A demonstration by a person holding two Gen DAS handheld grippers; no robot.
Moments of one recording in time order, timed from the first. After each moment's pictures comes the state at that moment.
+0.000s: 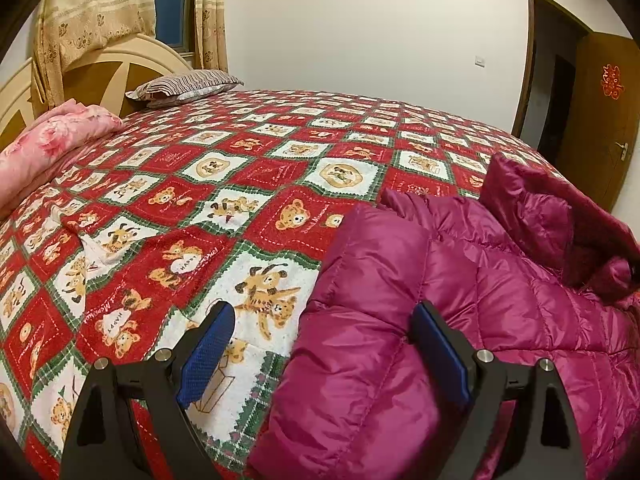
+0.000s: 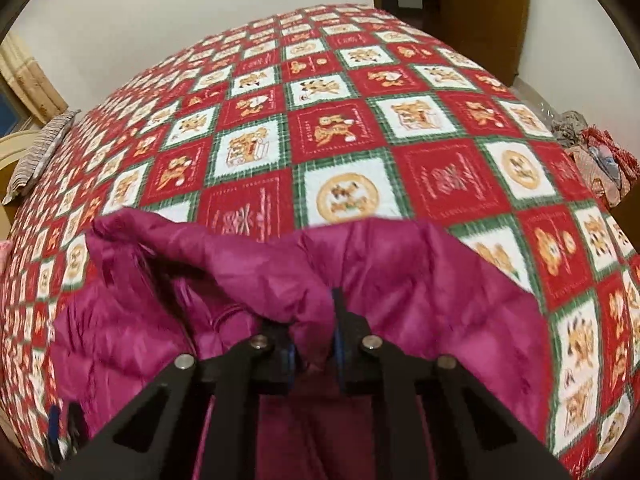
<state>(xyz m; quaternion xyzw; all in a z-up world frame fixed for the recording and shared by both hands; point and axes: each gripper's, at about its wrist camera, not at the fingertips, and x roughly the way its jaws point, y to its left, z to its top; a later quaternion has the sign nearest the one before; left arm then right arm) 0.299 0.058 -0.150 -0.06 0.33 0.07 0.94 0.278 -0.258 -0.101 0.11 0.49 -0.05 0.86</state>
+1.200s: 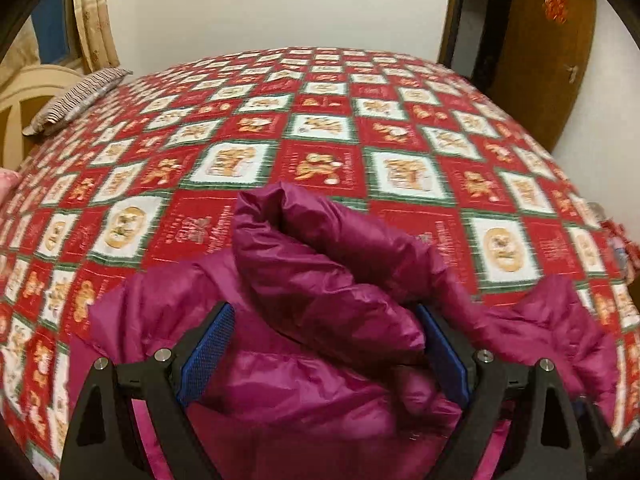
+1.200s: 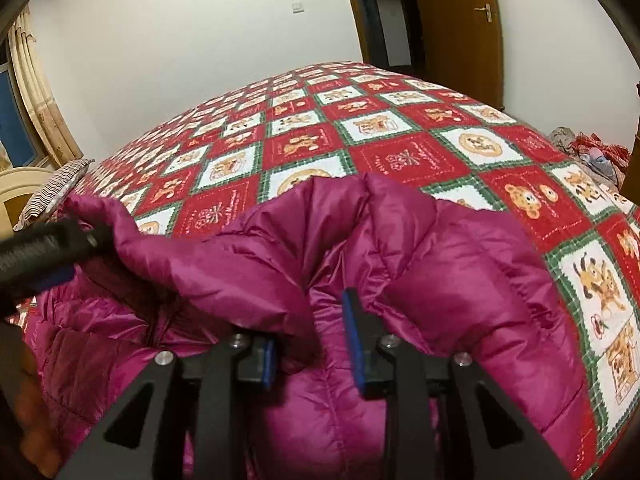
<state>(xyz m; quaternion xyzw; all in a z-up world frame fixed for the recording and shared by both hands) 0.414 -0.113 -0.116 0.02 0.44 -0.04 0.90 0.229 -0.278 -0.144 0.14 0.36 -0.06 0.92</state>
